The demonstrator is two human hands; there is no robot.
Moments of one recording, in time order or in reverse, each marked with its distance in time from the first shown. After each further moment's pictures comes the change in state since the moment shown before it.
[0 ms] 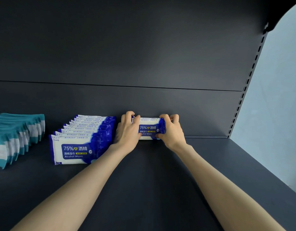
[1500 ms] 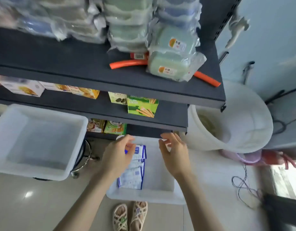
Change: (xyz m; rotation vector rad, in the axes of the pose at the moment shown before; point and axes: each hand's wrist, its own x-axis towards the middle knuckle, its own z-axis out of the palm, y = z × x) left_hand -0.578 0.148 0.103 -0.585 -0.466 -0.581; right_hand -0.568 0.139 0.068 0.203 -0.365 0.295
